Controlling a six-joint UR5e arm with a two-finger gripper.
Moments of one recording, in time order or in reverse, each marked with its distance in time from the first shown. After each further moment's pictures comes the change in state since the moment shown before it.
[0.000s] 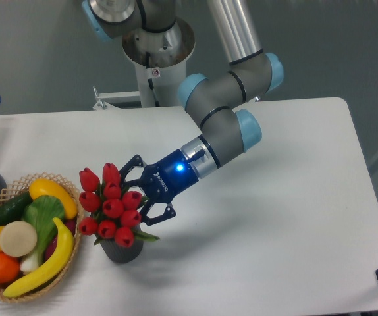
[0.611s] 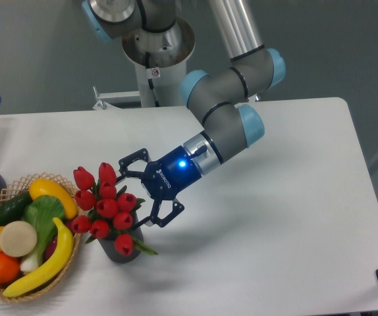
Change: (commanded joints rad) arm 0.035 0.072 0.000 0.002 0.160 -0.002
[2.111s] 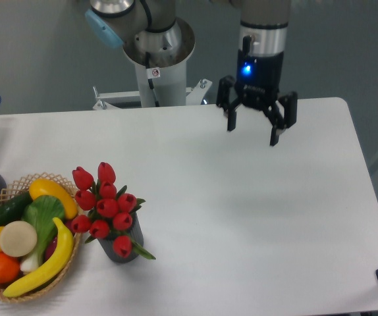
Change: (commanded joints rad) arm 0.216 0.402 0.118 -0.290 0.993 0.306
